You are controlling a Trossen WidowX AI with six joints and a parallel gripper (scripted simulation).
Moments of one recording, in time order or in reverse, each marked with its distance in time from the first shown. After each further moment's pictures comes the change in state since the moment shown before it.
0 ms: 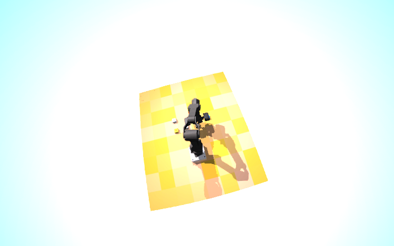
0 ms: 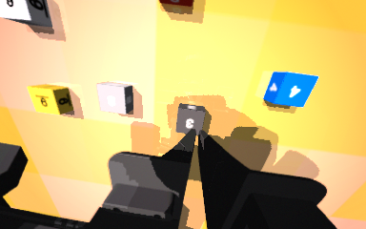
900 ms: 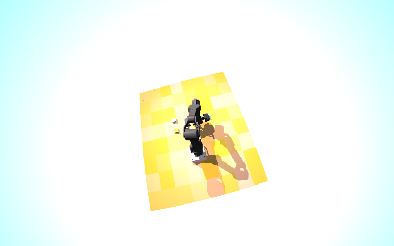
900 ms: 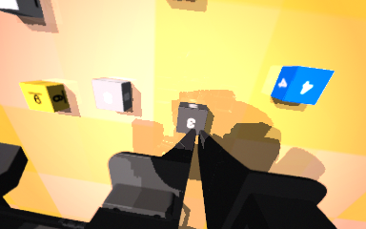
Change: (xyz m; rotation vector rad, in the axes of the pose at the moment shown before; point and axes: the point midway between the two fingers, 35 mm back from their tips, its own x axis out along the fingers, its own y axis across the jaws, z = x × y) arm 0.007 0.001 -0.004 0.000 0.022 0.005
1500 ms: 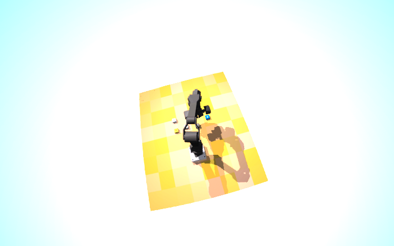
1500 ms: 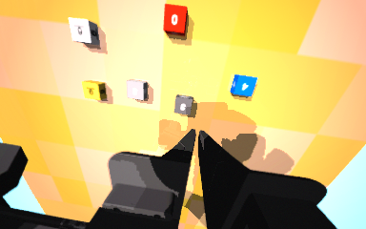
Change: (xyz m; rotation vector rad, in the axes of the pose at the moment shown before) arm -0.092 -0.014 0.013 -0.013 -0.010 -0.001
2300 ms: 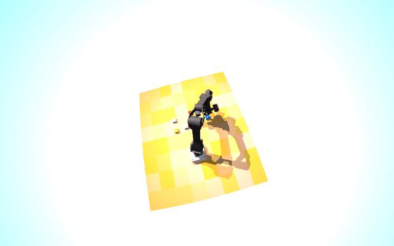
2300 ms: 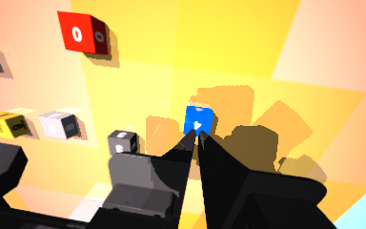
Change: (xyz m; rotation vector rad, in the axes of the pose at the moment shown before) arm 0.083 -0.079 0.043 0.013 -0.006 -0.010
